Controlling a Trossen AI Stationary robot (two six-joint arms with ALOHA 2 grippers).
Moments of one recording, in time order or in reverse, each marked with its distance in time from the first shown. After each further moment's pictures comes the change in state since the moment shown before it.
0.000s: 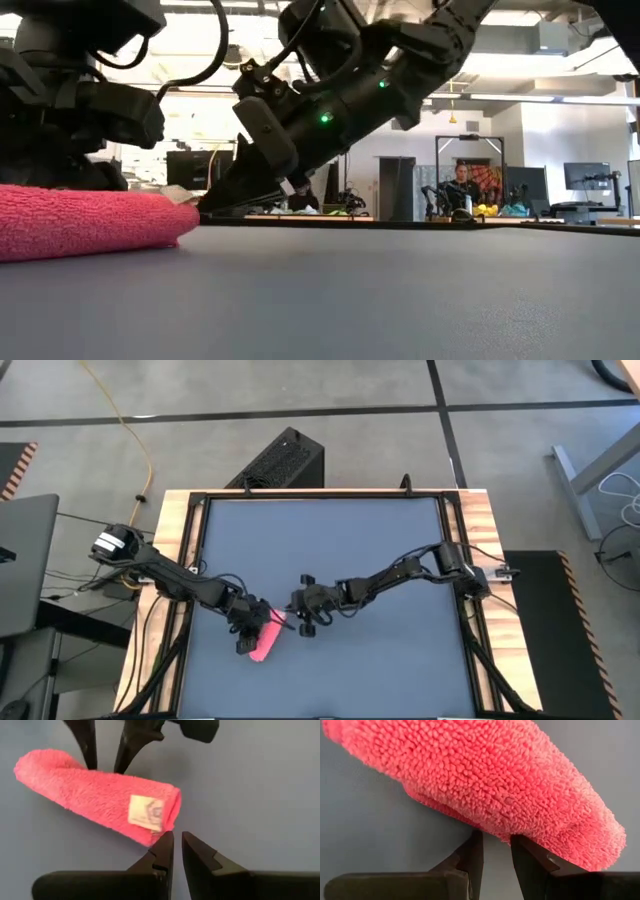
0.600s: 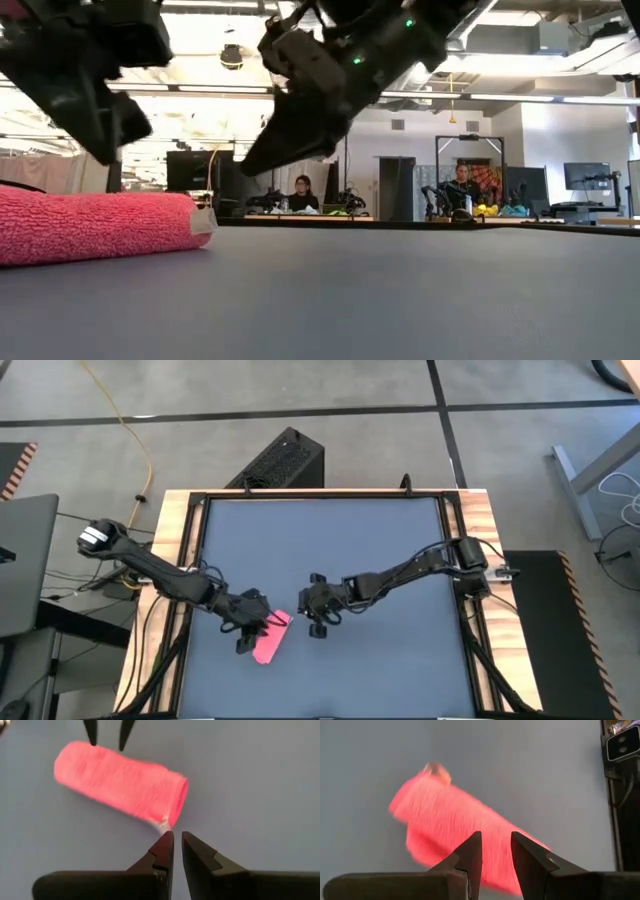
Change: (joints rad) left arm -0.043 -0.218 0.030 0.050 -0.217 0.040; right arm 0.034 -0.170 0.001 -0.317 -0.011 0.069
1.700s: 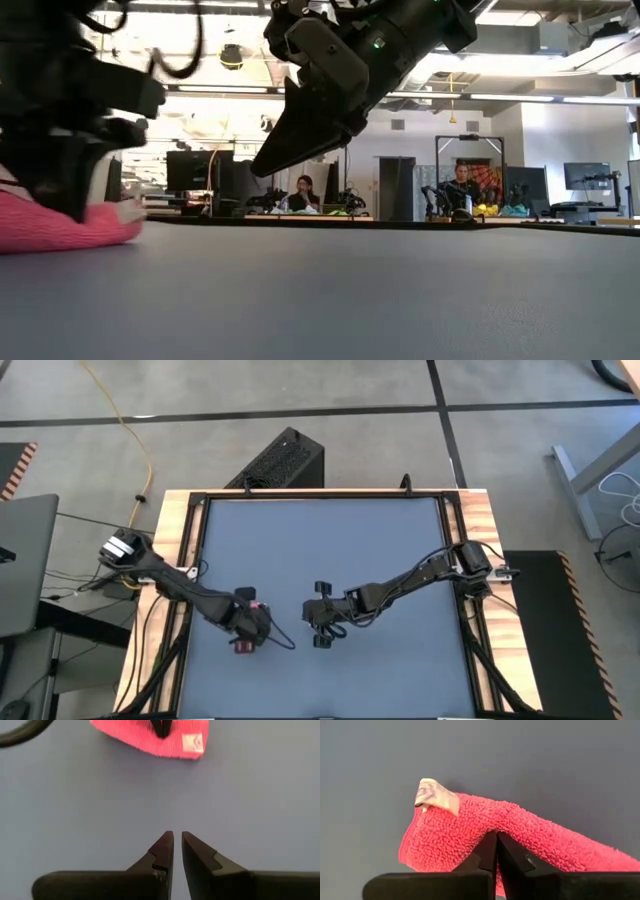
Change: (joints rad) left arm -0.074 0.297 0.204 -0.469 -0.189 0.076; right arm 0.084 -0.012 -0.001 -0.059 0.137 0.014
